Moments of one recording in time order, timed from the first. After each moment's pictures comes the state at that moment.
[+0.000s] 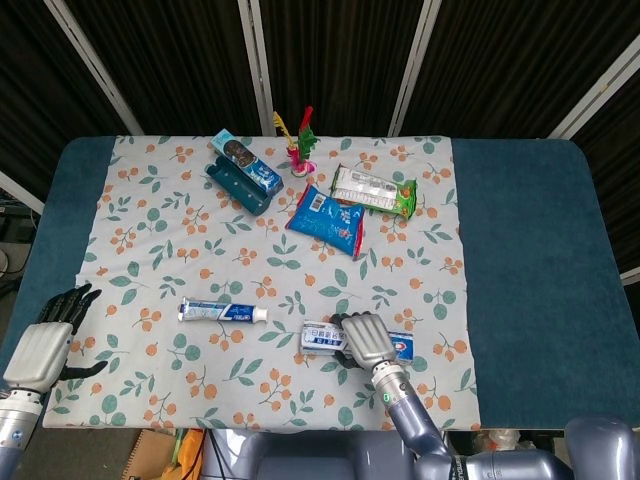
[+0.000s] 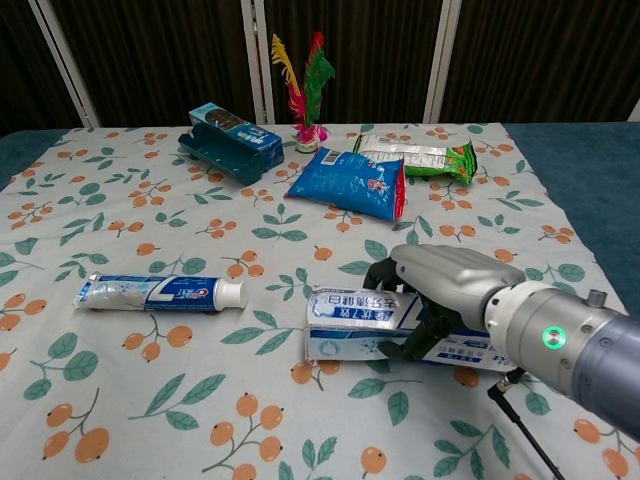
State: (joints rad) left arm -0.16 -1.11 0.00 -1.74 1.42 1.31 0.08; right arm 0.64 -1.77 0.15 -1.74 -0.86 1.14 -0.69
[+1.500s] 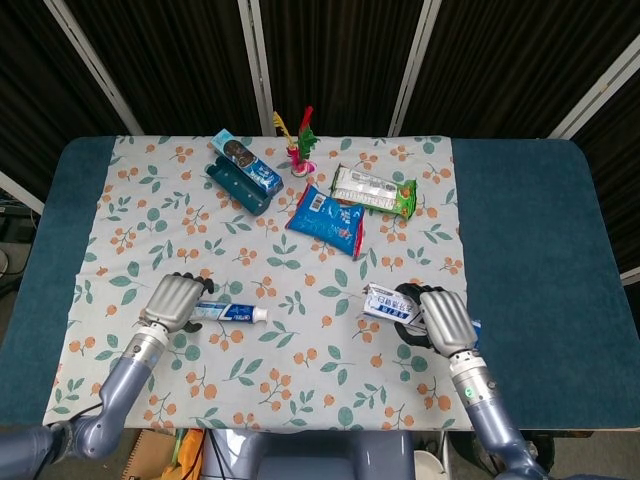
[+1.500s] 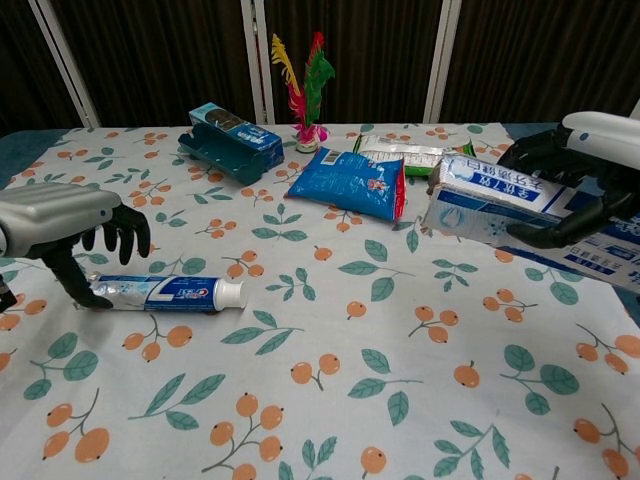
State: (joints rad) left arm -0.59 -1.49 -0.16 -1.61 0.99 0.97 0.68; right arm 0.48 -1.36 0.14 -1.96 -1.12 1.23 -0.33
